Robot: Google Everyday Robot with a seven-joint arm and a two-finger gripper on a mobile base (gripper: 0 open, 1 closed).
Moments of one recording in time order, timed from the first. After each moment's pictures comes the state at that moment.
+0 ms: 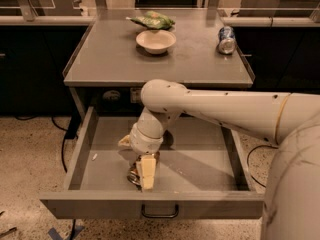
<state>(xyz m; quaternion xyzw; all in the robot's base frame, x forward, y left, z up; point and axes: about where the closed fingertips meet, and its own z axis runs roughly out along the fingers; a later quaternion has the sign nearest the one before) 0.487 0.079 0.633 -0.82 0.51 0.23 0.12</state>
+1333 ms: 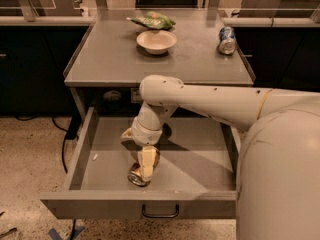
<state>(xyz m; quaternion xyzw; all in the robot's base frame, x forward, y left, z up) 0.531 0.079 0.617 -0.83 0.51 0.21 0.10</state>
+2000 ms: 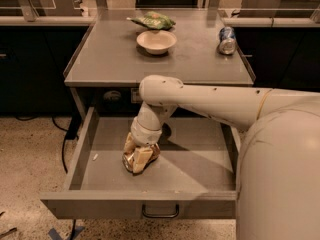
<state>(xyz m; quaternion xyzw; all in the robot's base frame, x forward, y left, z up) 0.531 0.079 0.617 -0.83 0.51 0.21 0.10</state>
